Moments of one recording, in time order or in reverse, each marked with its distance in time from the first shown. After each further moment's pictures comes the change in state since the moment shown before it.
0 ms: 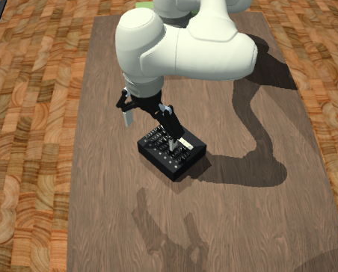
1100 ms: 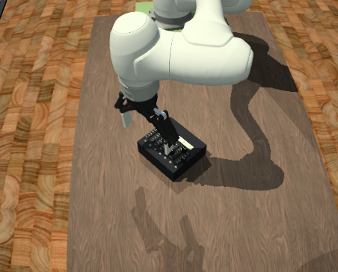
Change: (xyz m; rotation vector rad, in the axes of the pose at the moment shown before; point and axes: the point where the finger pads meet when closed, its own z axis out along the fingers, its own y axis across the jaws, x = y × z) arm -0.010 -0.004 0.003 -0.001 0.011 0.081
